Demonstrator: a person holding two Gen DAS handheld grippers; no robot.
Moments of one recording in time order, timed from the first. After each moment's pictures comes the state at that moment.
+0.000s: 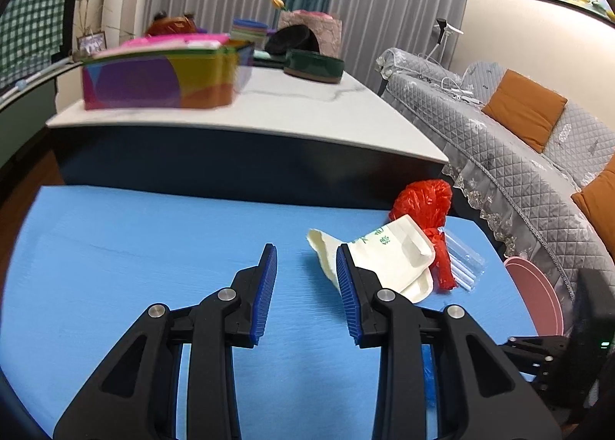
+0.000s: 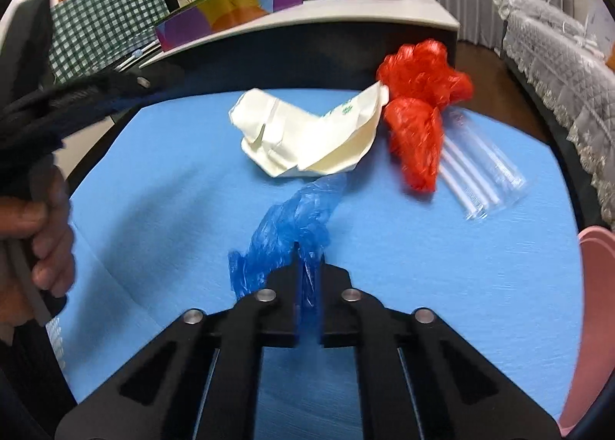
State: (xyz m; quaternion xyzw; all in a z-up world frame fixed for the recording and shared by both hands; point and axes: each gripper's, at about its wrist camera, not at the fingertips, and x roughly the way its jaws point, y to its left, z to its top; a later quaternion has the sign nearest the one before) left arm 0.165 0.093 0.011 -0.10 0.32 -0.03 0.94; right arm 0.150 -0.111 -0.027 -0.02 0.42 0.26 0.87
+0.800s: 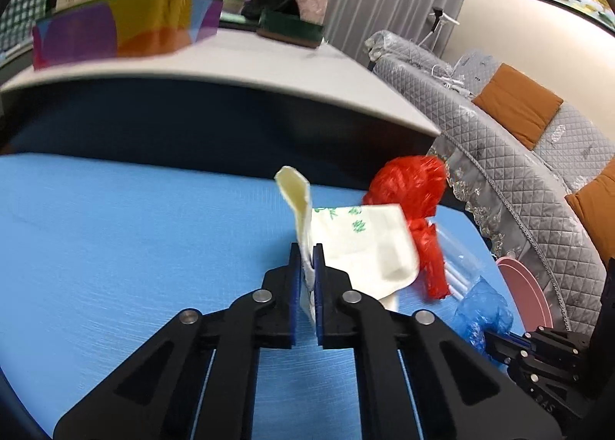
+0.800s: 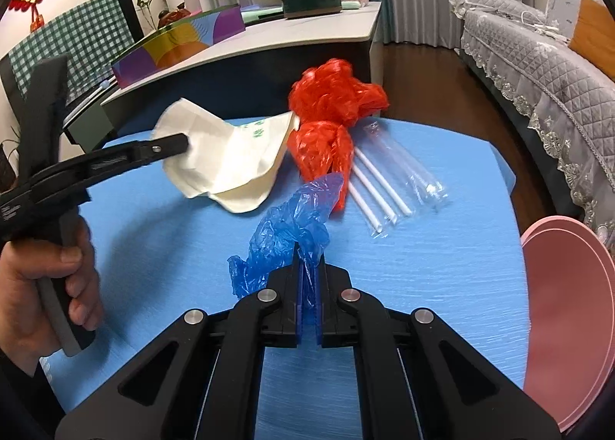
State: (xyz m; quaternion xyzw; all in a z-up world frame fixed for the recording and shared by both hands) left arm 0.198 0.052 -0.025 -0.13 0.34 -0.06 0.93; right arm 0.172 -0.165 -0.023 0.01 0.41 0.20 0.89
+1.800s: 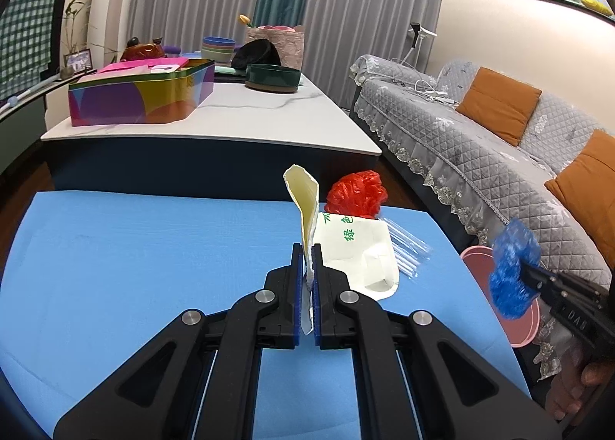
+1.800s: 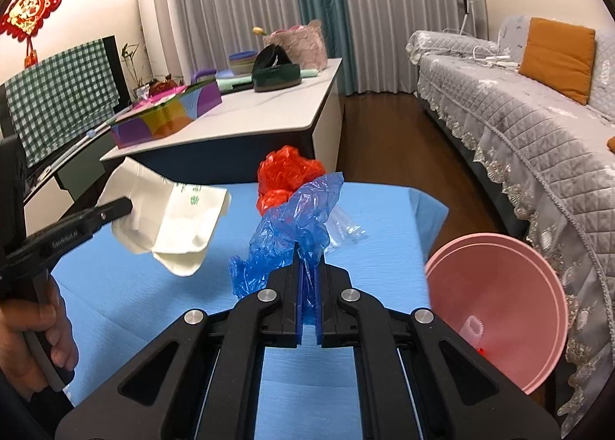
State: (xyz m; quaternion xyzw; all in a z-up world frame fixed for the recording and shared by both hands) left arm 0.112 0.033 0.034 -0.08 0.30 -0.06 0.95; right arm 0.107 -0.224 0.046 0.03 0.32 0.14 0.94
